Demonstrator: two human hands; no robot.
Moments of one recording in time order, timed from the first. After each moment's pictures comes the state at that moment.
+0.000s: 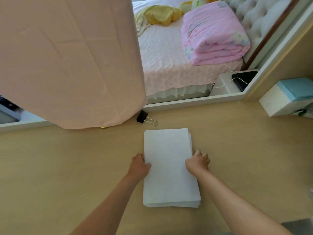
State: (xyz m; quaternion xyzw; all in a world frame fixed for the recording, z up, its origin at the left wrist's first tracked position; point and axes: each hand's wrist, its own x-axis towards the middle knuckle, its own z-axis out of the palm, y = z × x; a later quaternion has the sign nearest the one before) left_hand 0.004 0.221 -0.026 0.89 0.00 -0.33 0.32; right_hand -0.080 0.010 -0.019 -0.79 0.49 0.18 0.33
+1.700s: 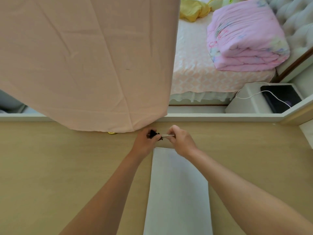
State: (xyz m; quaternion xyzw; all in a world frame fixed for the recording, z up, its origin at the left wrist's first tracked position) left_hand 0.145 0.193 -0.007 0.82 0.01 -0.20 0.54; right_hand 0.108 0.028 -0.010 -0.90 0.13 0.09 0.41
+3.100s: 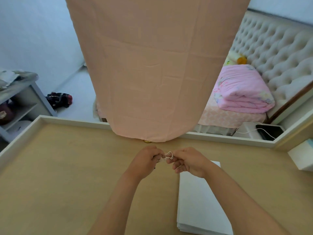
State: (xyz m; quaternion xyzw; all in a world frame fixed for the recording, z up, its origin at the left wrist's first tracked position) left_hand 0.041 0.392 0.119 0.86 -0.28 -0.08 0.43; right_hand -0.001 0.196 0.161 -0.66 0.15 0.25 0.70
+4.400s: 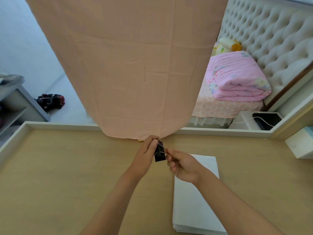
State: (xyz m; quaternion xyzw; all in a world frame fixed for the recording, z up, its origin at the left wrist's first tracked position) left_hand 0.041 0.345 0.142 0.72 -0.16 -0.11 0.67; right_hand 0.001 0.183 0.134 -0.41 0.22 0.22 0.86
